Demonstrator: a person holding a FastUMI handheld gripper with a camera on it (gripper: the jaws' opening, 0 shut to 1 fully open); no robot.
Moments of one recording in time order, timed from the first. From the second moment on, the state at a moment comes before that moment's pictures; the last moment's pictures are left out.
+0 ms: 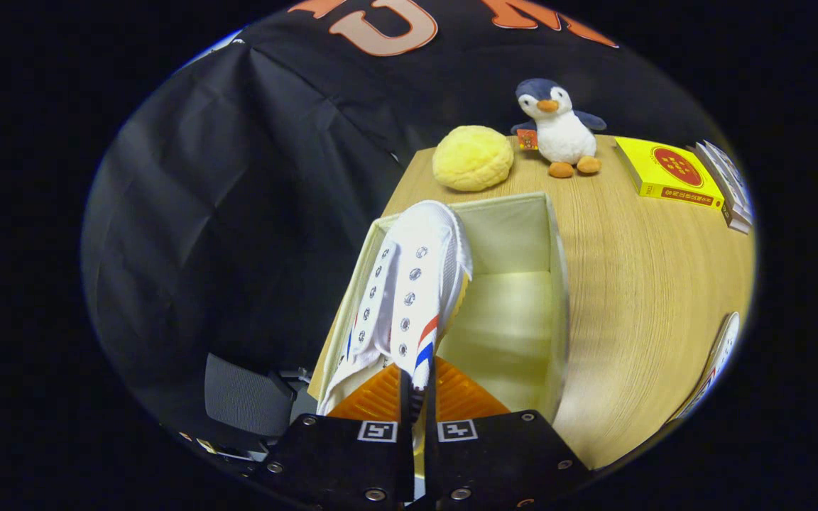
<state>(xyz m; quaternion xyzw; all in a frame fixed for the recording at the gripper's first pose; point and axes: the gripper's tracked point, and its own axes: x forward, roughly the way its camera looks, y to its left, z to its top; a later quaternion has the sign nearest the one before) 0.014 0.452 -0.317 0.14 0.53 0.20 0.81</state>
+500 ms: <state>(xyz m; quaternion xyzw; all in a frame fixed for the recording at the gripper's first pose) 0.003 0.473 -0.381 0.14 0.60 0.16 0.77</state>
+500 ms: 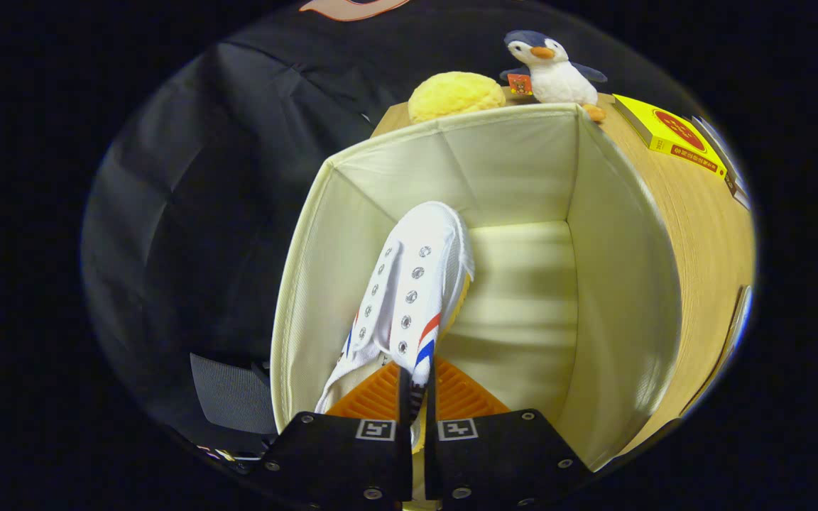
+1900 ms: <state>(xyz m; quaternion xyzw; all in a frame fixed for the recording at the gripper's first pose) -0.087 0.037 -0.336 0.17 0.49 -0.03 0.86</state>
